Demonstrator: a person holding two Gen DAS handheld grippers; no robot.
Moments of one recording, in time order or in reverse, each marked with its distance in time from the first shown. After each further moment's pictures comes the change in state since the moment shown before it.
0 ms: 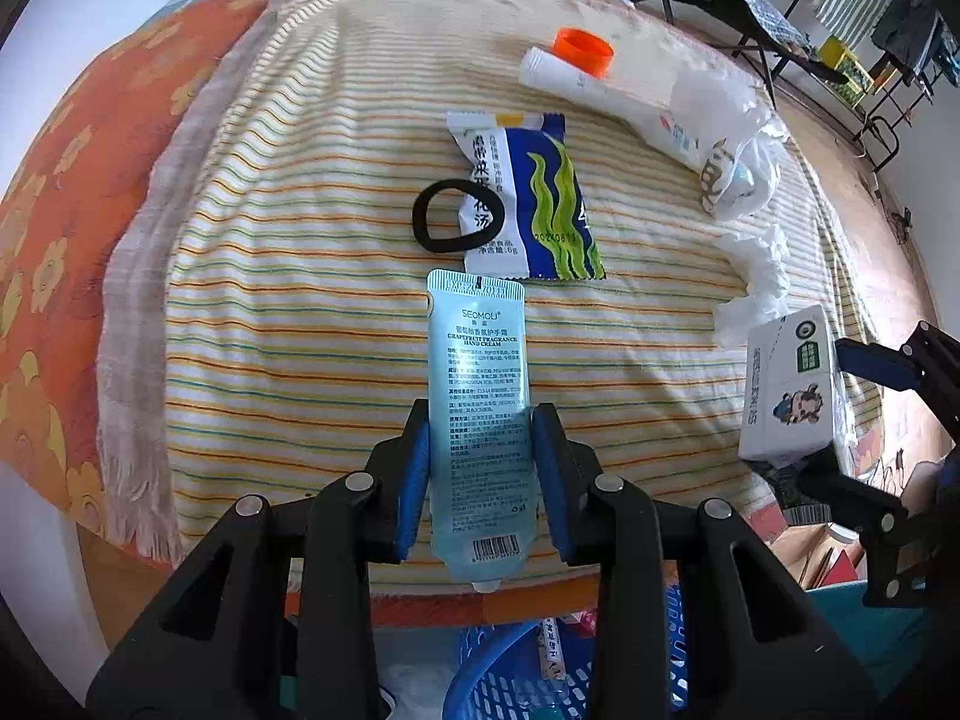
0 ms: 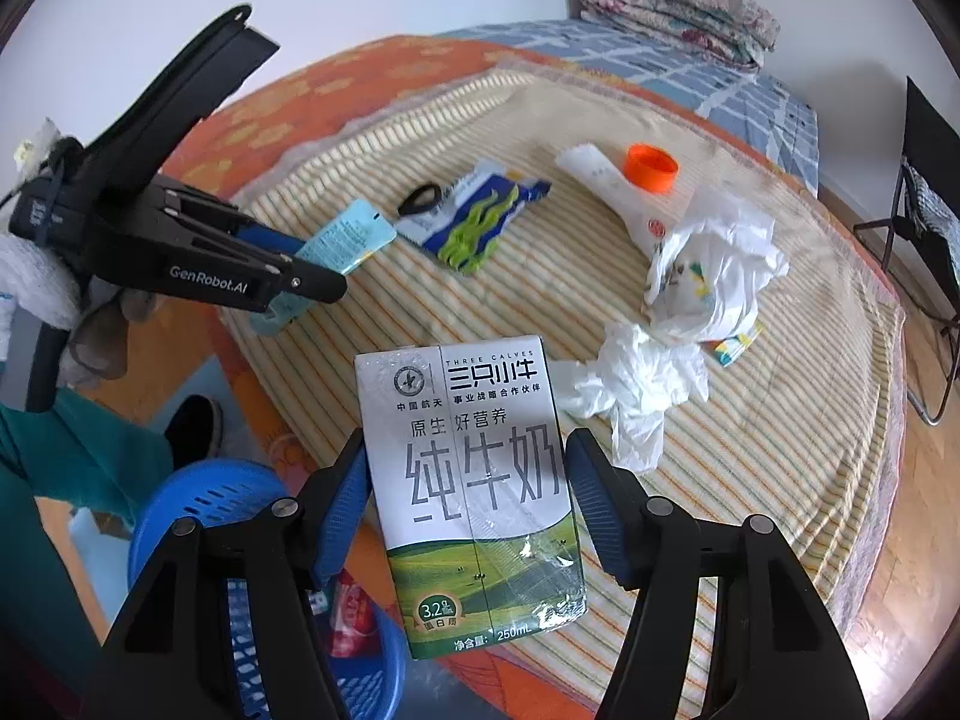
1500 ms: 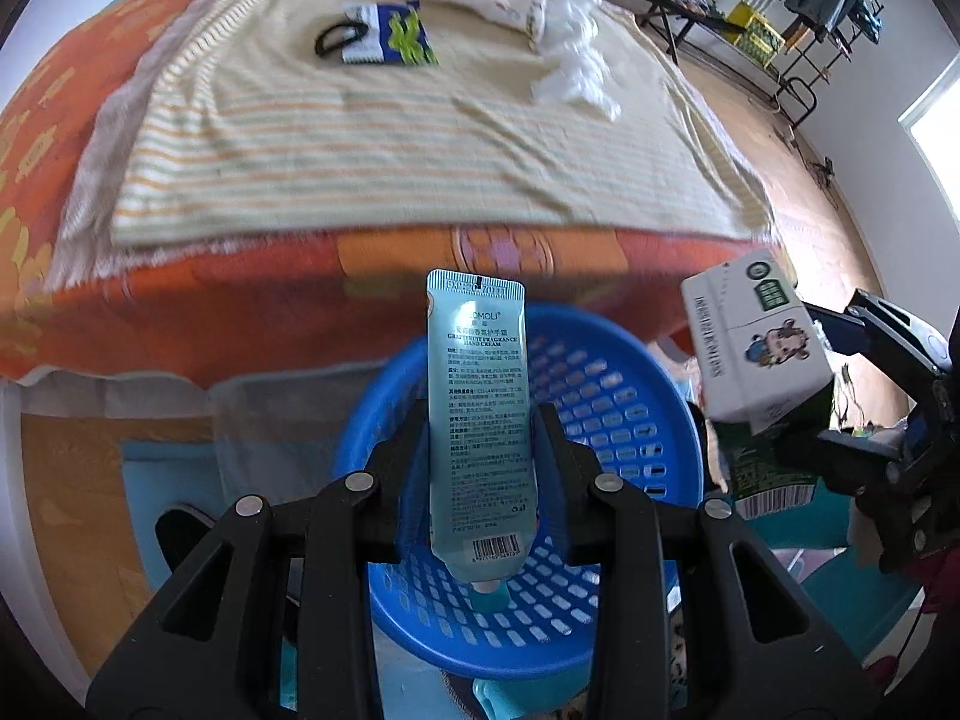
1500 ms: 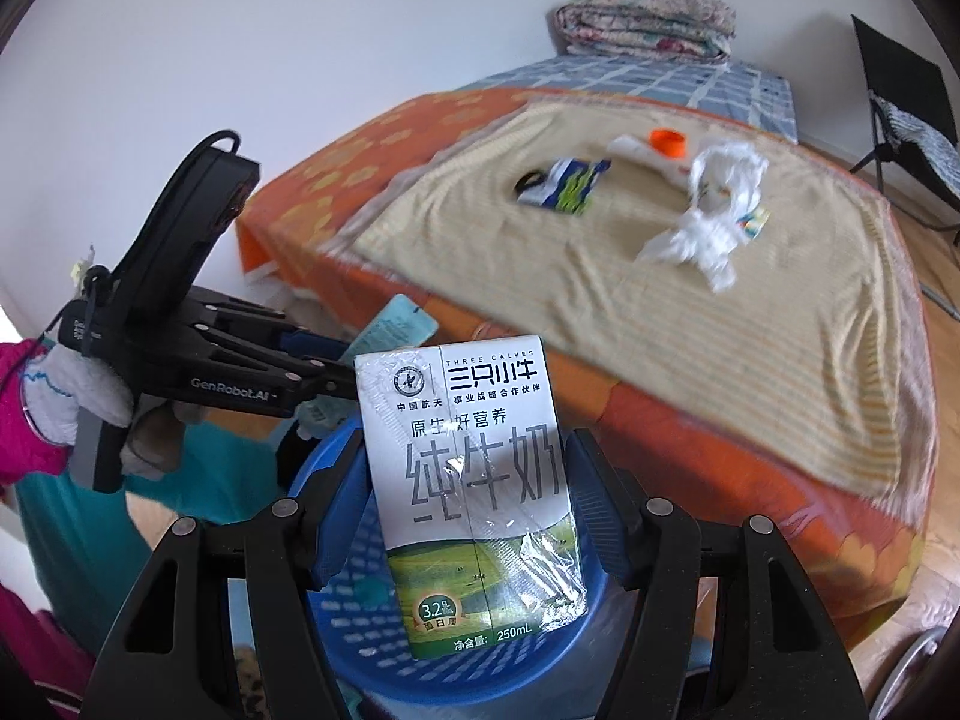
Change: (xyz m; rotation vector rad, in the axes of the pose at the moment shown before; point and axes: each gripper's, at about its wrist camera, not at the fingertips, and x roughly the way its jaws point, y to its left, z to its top) left arm -0.052 -0.037 -0.158 0.096 0.024 -0.153; right arm -0.071 0.089 -0.111 0.158 -0.127 0.133
